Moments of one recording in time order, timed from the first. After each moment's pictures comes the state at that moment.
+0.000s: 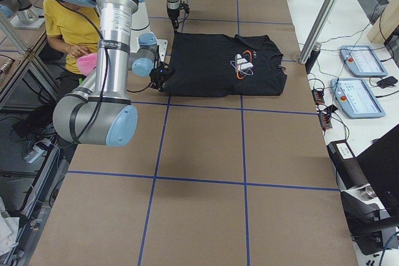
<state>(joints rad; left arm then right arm) -0.10 -1.68 -2.08 -1.84 -1.62 -1.89 0.04 -1.80 2.29 -1.34 1.53 2.03</state>
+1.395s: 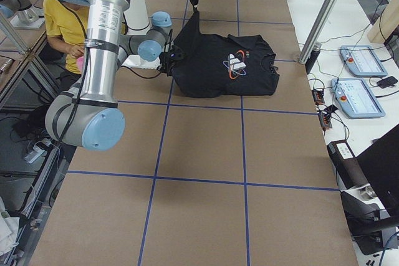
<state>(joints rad) -0.49 -1.80 -2.24 -1.82 -1.81 -1.75 0.43 -1.68 2.44 -1.55 1.88 1.90</state>
